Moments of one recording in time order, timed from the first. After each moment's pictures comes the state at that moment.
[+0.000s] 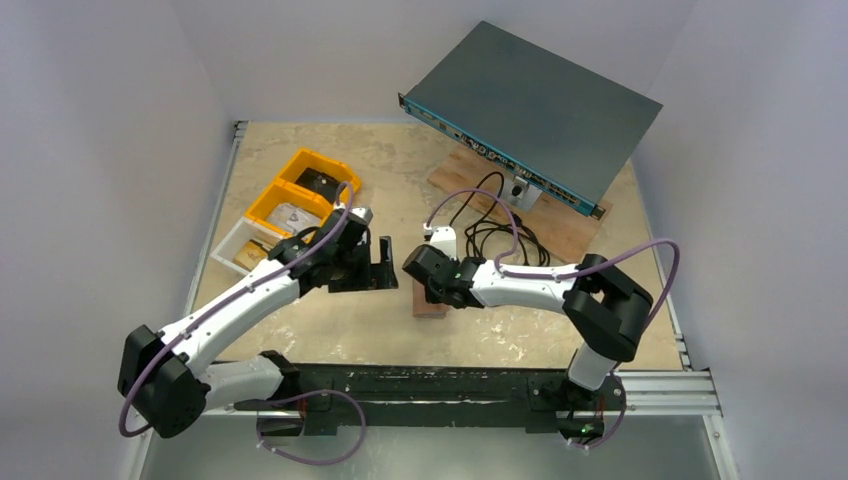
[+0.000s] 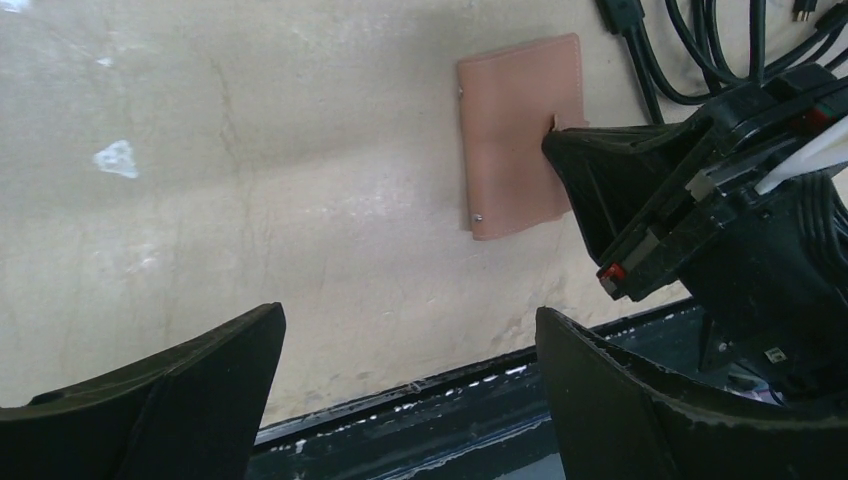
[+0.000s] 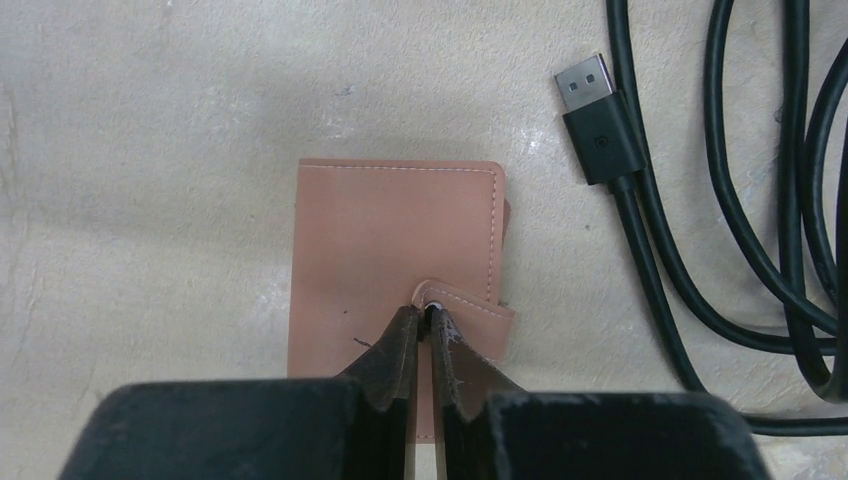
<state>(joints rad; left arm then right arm) -0.64 1.14 0.91 -0.75 0.01 -0.67 1.04 1.70 1.01 -0.39 0.46 0.80</state>
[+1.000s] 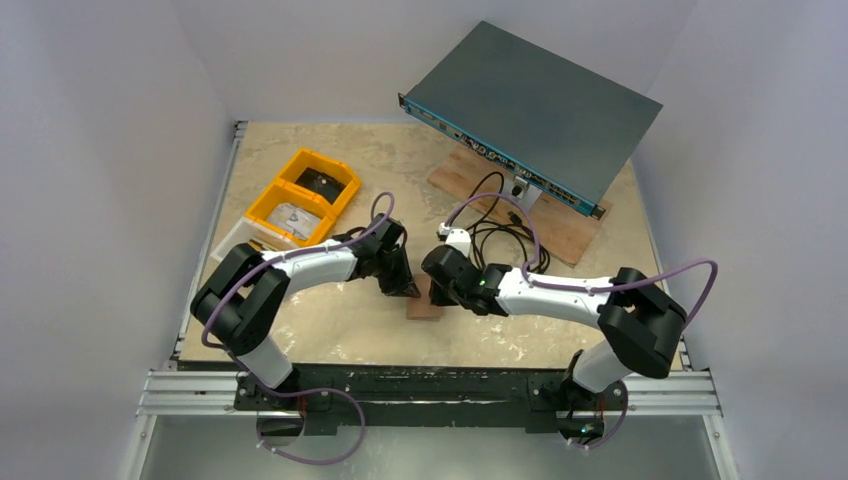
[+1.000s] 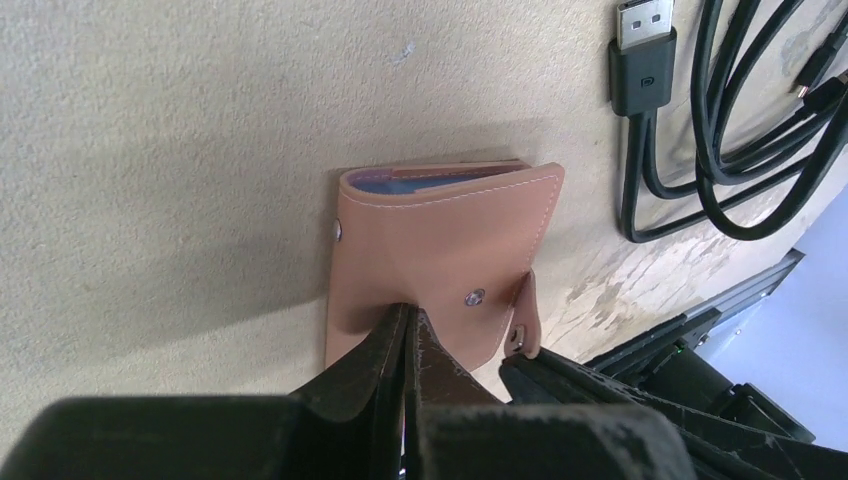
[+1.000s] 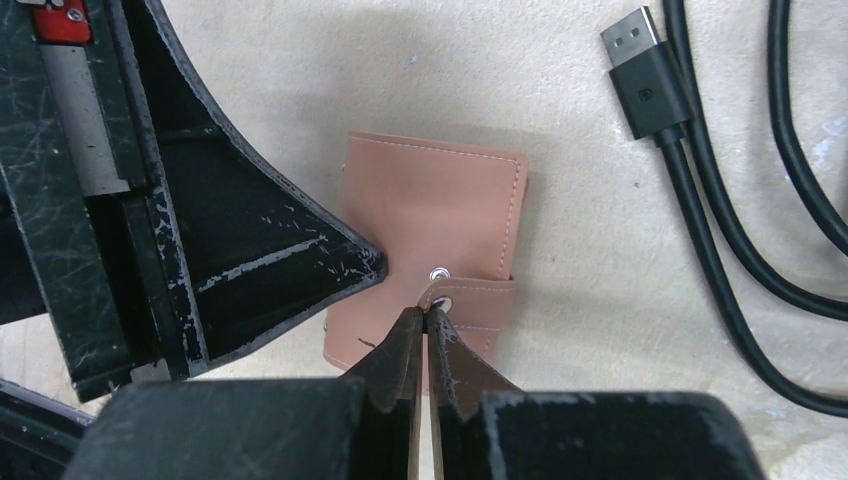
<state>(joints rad) -0.66 1.65 0.86 -0.28 0.26 -0.94 1.02 1.53 0.86 -0.24 0.32 0.88</state>
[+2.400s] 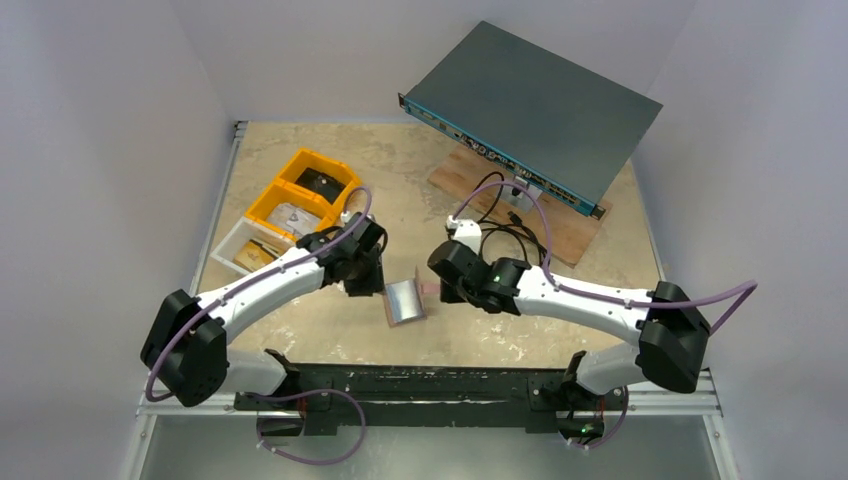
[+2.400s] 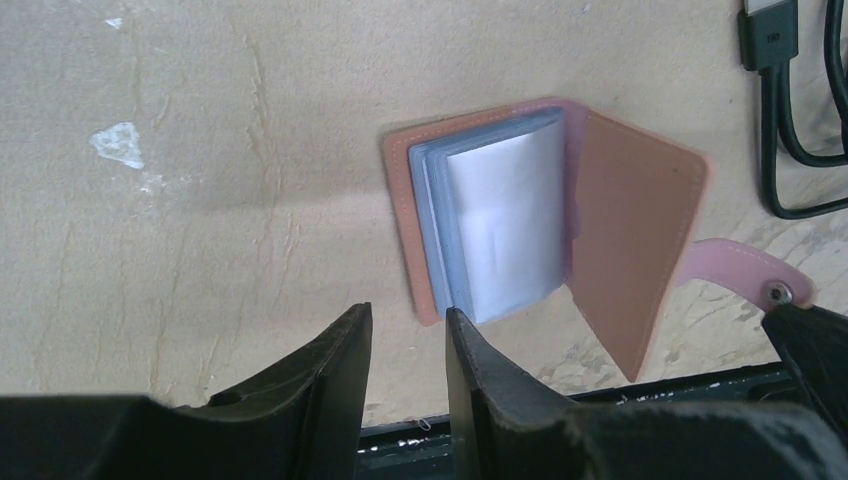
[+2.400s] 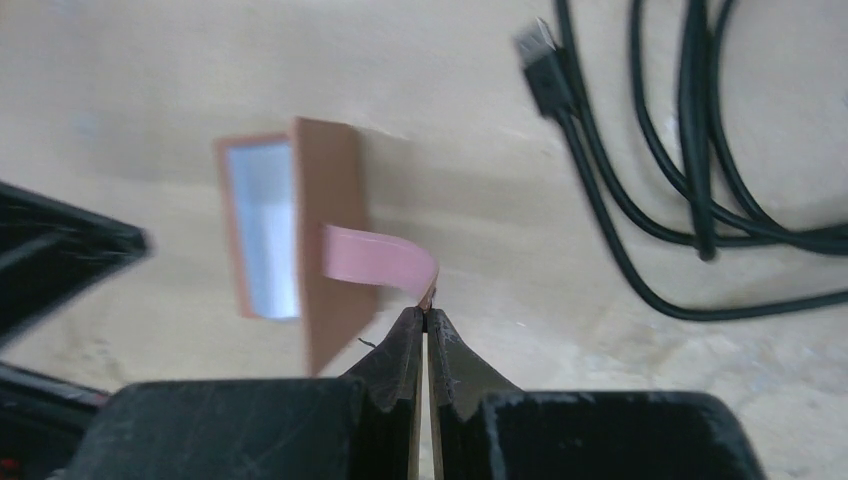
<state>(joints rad) -0.66 1.33 0.89 -0.71 -0.05 -0.77 1.04 1.39 0.98 -0.50 0.40 0.86</state>
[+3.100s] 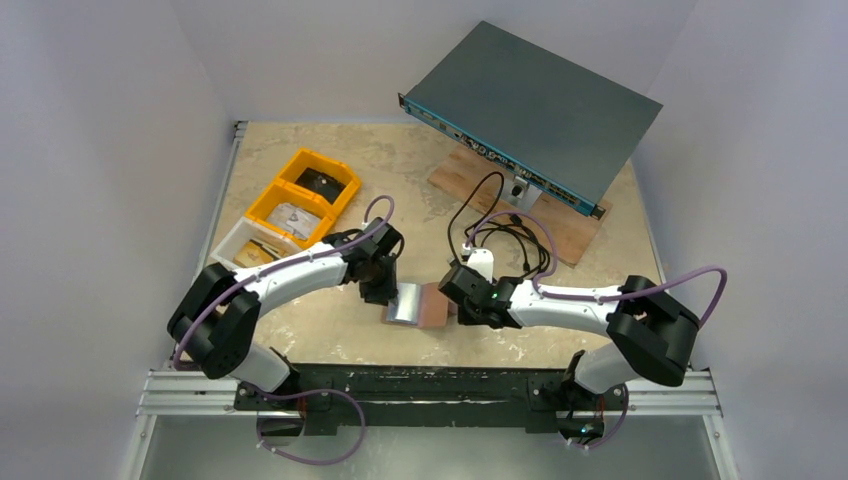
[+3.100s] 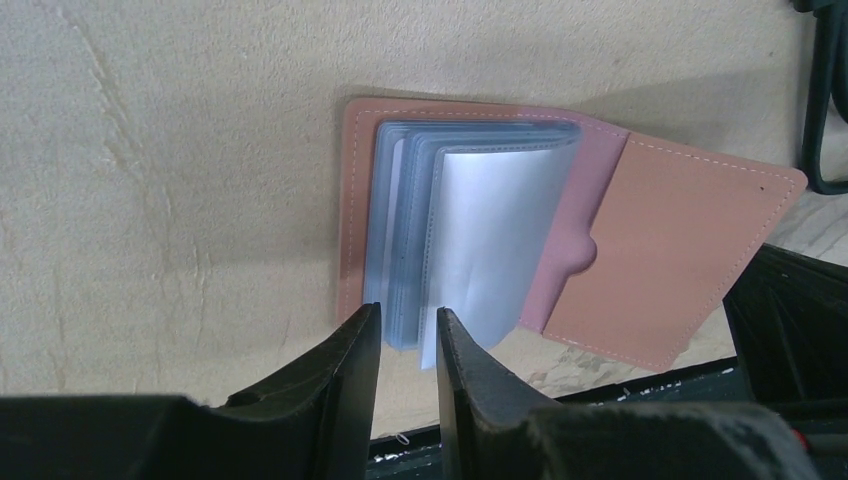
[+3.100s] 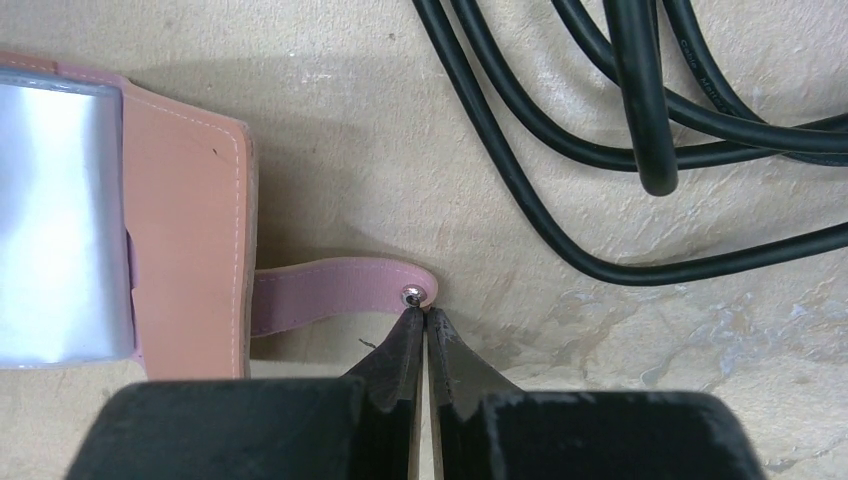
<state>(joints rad) -0.71 1.49 0.90 -0.62 0.04 -0.77 1.02 1.45 0.71 -0.41 0.40 0.91</state>
